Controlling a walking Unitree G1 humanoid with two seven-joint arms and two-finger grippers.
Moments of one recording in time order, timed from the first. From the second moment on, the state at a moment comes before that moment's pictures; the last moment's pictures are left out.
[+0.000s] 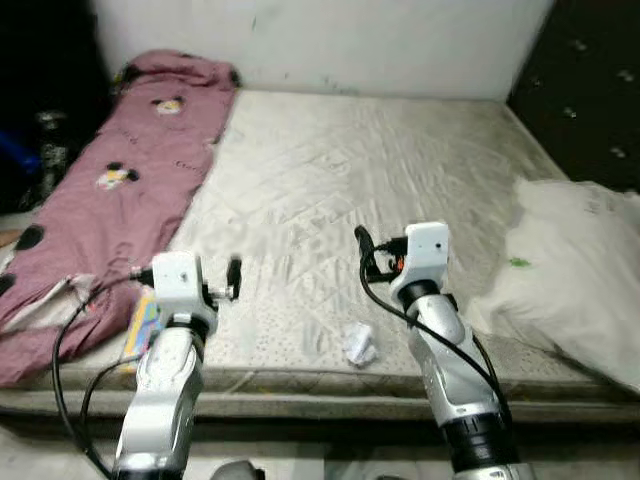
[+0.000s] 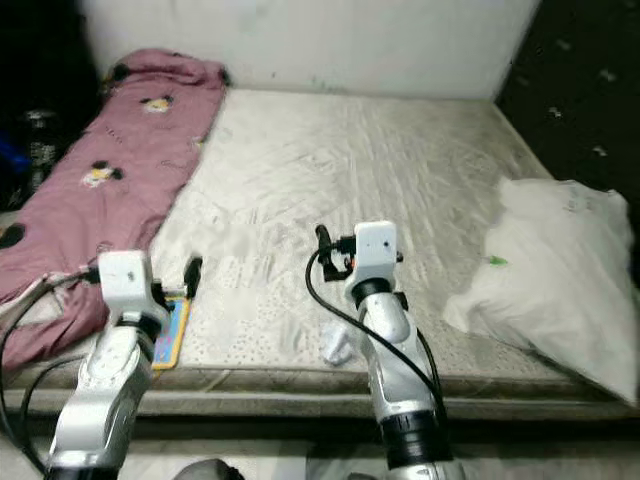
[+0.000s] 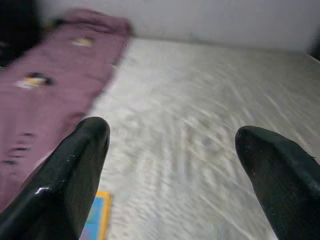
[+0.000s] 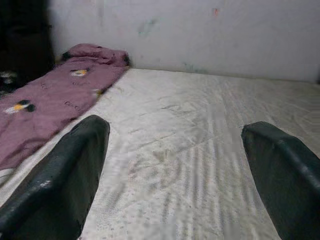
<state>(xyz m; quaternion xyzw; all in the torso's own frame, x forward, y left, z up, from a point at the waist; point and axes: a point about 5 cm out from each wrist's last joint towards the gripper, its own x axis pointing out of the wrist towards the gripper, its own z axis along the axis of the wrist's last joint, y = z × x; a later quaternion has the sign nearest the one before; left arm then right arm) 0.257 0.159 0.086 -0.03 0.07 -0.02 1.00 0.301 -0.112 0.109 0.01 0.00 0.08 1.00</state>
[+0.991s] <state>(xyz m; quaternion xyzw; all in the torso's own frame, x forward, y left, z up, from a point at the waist) 0.249 0.177 0.093 -0.02 0.02 0.02 1.00 0.294 -0.120 0.107 0.03 0.00 0.07 1.00</state>
